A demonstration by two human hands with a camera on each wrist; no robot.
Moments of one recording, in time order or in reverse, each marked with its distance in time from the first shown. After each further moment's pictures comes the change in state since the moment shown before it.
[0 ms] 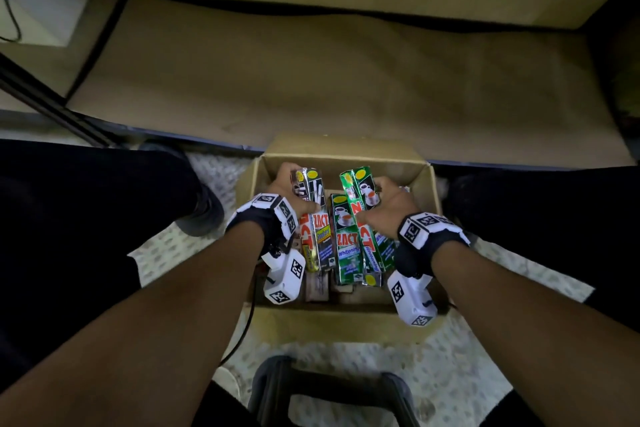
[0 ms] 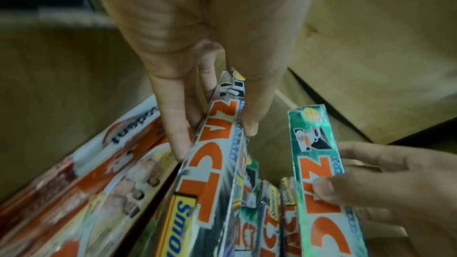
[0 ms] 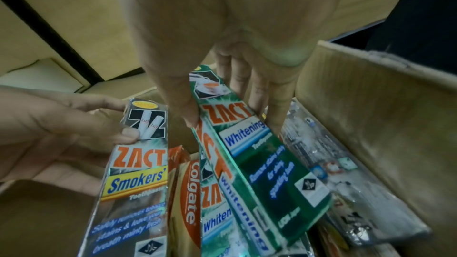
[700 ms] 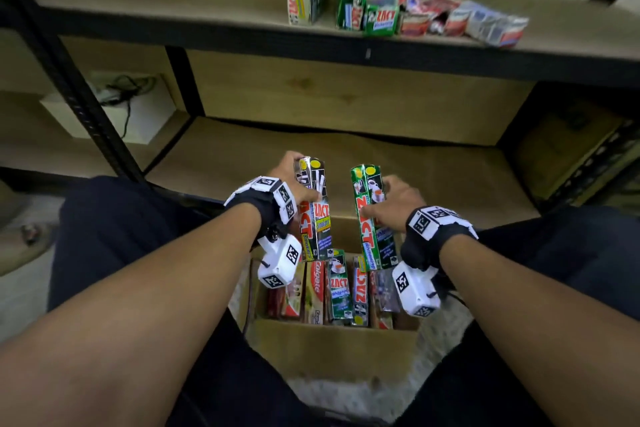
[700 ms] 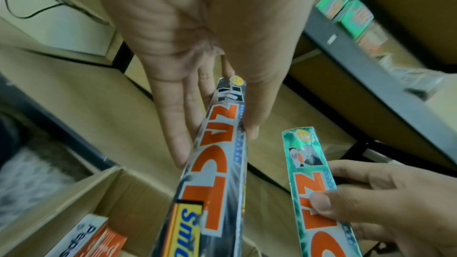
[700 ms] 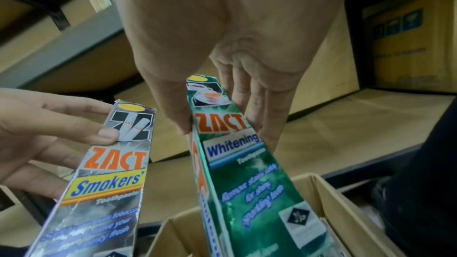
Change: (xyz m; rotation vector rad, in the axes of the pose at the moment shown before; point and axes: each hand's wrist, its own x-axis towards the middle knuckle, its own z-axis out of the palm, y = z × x) left_hand -0.152 0.111 -0.066 -0.018 0.176 0.398; right_hand -0.133 -0.068 -0.094 -0.044 0.309 -0.237
